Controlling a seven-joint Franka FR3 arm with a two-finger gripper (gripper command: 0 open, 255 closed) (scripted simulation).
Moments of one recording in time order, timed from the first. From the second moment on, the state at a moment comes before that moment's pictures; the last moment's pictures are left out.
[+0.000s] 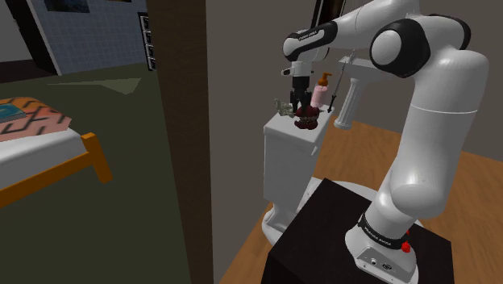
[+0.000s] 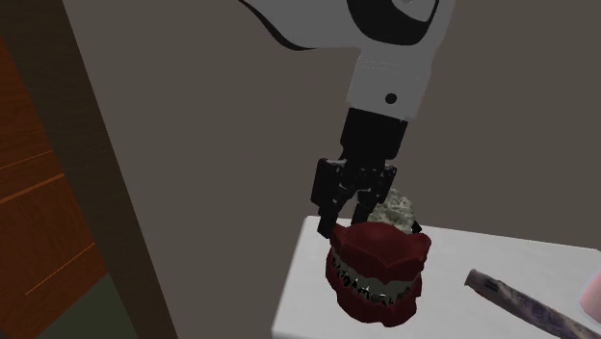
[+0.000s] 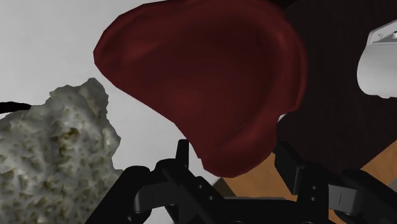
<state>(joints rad) 0.04 0.21 -0.59 -1.78 0.11 1.65 -1.59</state>
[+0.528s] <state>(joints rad) 0.04 0.20 -0.59 -1.74 0.11 1.60 -1.59</state>
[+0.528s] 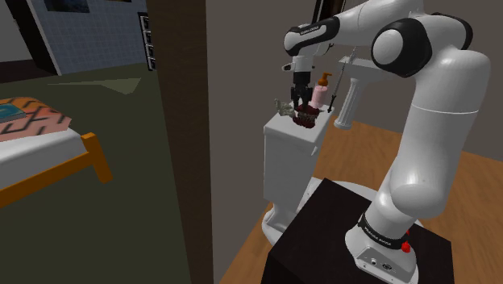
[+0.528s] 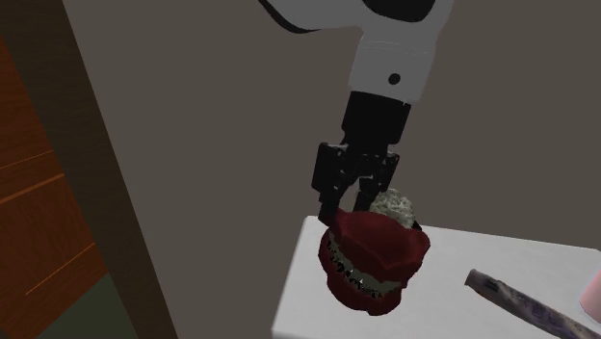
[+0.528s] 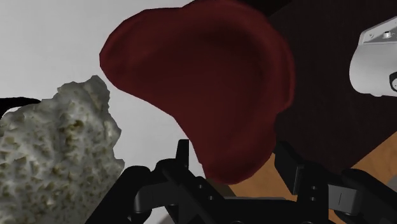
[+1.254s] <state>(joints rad) 0.04 0.19 -0.60 -1.62 0.10 1.47 -1.58</state>
